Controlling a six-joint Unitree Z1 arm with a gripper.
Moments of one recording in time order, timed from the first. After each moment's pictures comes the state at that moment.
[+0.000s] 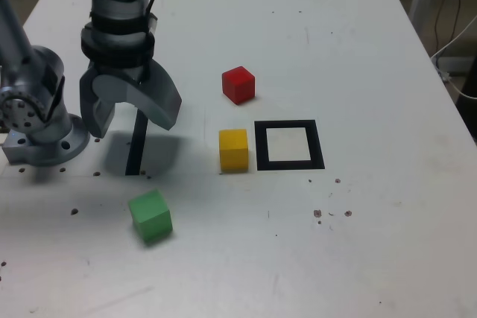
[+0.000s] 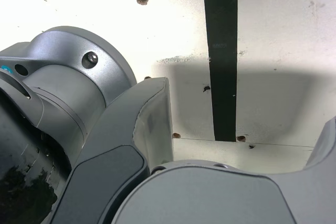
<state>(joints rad) 0.04 1.51 -0.74 1.04 -0.04 0.12</state>
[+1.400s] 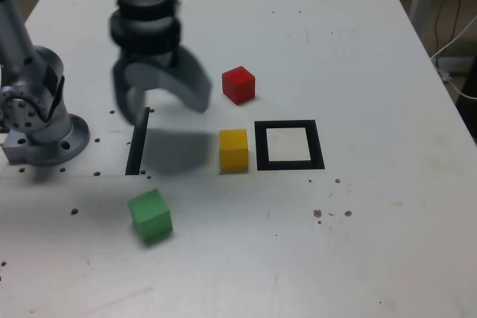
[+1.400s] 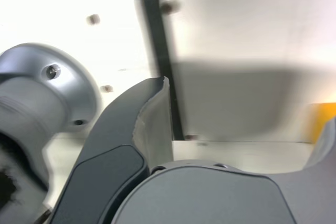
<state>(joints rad) 0.05 1.56 -0.89 1.04 0.00 0.11</state>
